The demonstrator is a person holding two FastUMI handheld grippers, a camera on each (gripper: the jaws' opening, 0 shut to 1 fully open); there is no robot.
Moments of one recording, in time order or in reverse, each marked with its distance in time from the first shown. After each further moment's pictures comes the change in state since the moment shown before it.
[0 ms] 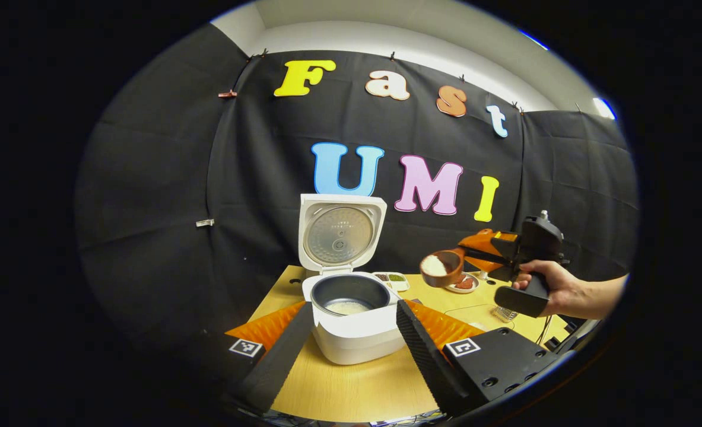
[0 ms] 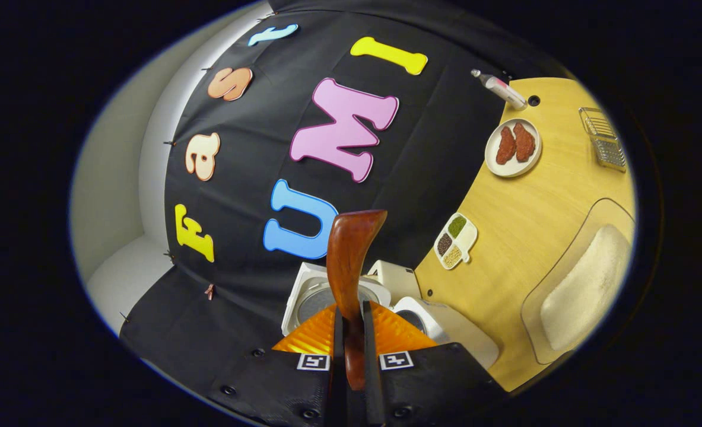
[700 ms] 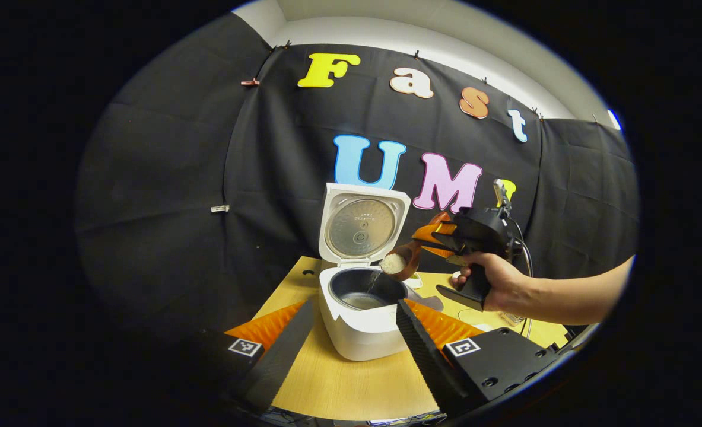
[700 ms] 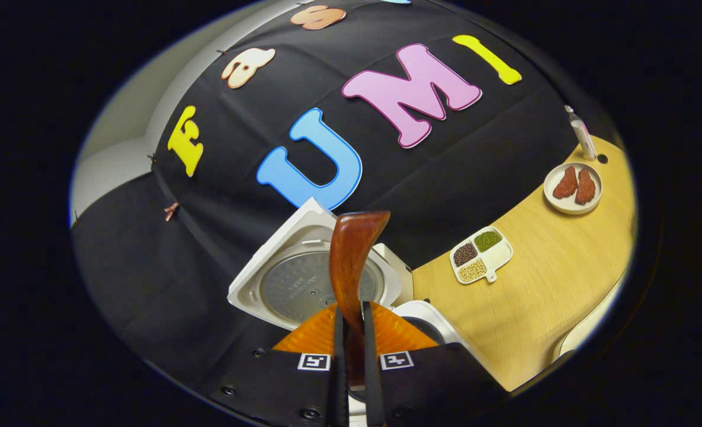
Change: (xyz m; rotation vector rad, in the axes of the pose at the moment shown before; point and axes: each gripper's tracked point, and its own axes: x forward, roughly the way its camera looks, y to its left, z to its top) left arm 0.001 0.034 -0.013 -0.058 0.024 0.059; right arm 0.116 0.007 -0.083 -0.486 0.090 -0.072
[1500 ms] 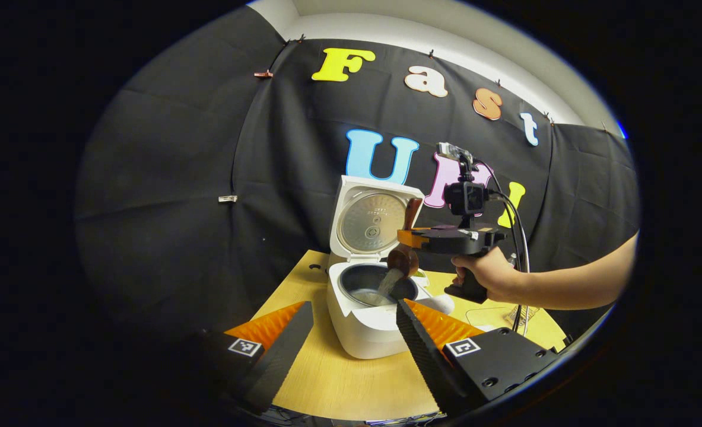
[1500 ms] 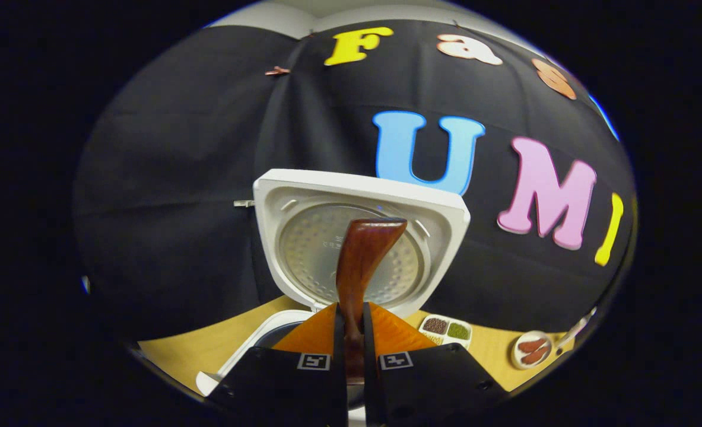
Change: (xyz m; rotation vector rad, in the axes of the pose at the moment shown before) left arm -0.003 0.017 -0.017 -0.047 0.021 0.018; right arm 0.031 0.057 -0.039 -0.985 0.063 0.135
